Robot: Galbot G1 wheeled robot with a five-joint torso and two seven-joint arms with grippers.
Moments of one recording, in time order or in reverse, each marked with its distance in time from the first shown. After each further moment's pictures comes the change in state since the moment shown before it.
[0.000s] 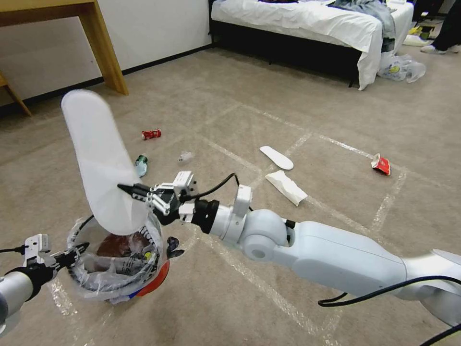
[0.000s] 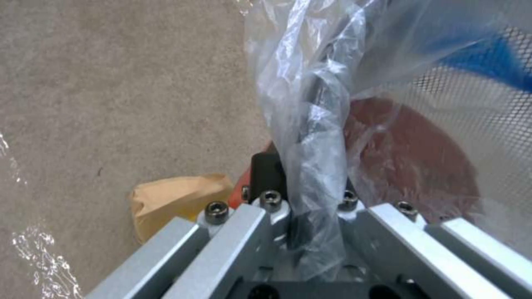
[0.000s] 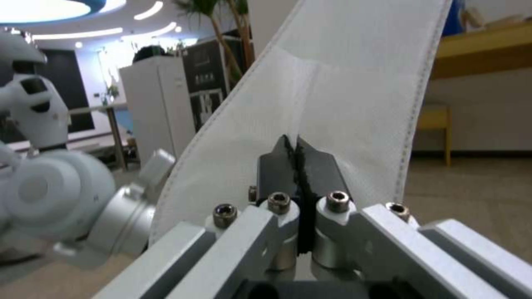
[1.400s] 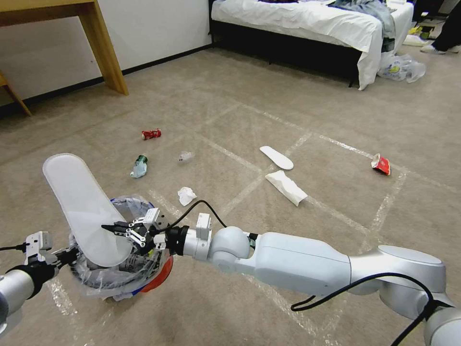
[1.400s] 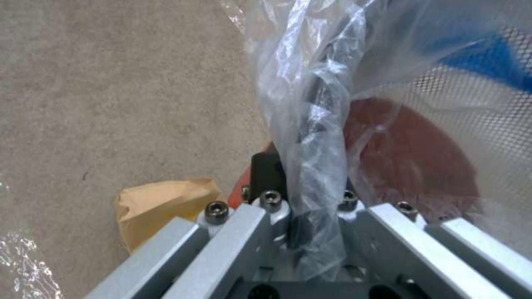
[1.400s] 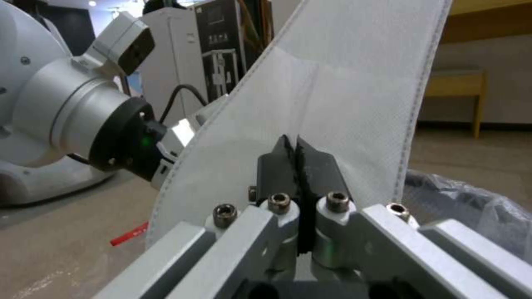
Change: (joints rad) left arm -0.002 -0.015 -0.008 -0.019 -0.017 0.000 0.004; right arm -0.017 0.189 -0.130 -0.280 -0.113 0.073 -0.067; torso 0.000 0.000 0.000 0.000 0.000
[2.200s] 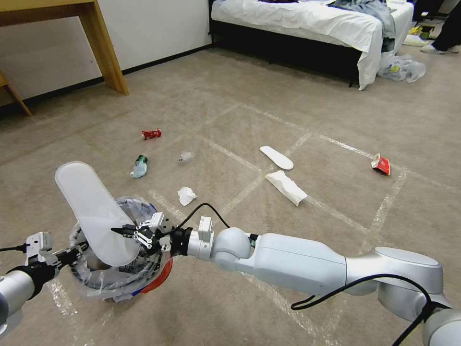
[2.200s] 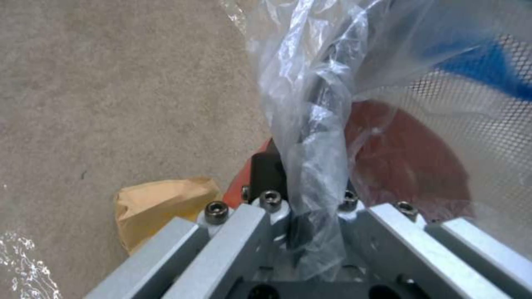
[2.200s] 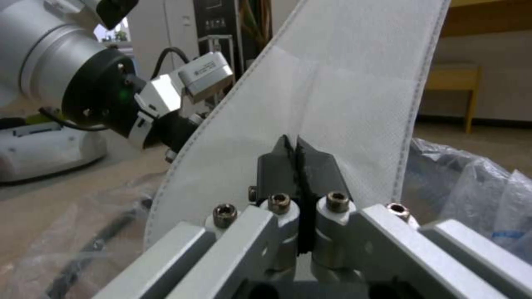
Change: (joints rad) left arm -0.002 -0.003 0.002 0.002 0.000 0.000 0.002; right arm -0.012 0.003 -0.013 -0.067 -0.051 0.027 -0.027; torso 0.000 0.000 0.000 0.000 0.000
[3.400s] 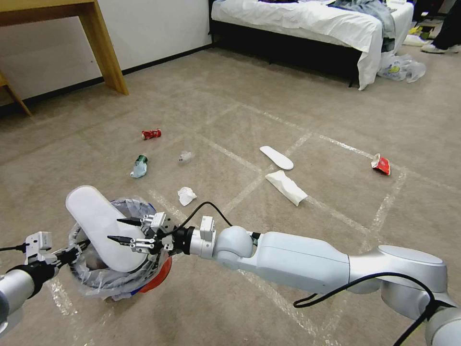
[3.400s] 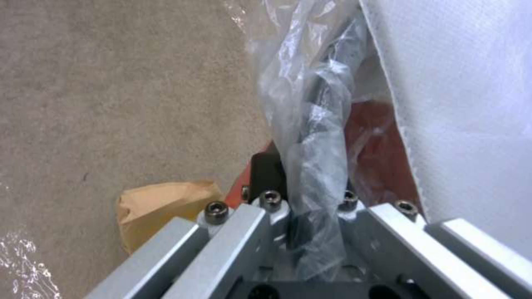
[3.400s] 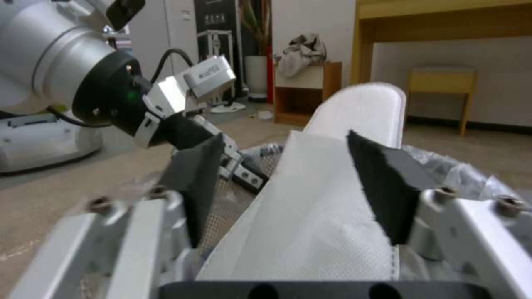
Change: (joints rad) left arm -0.014 0.001 0.006 0.015 0.001 0.000 -0.003; right arm 0.017 -0.020 -0.001 0.024 -0.014 -0.008 0.010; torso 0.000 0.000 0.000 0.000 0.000
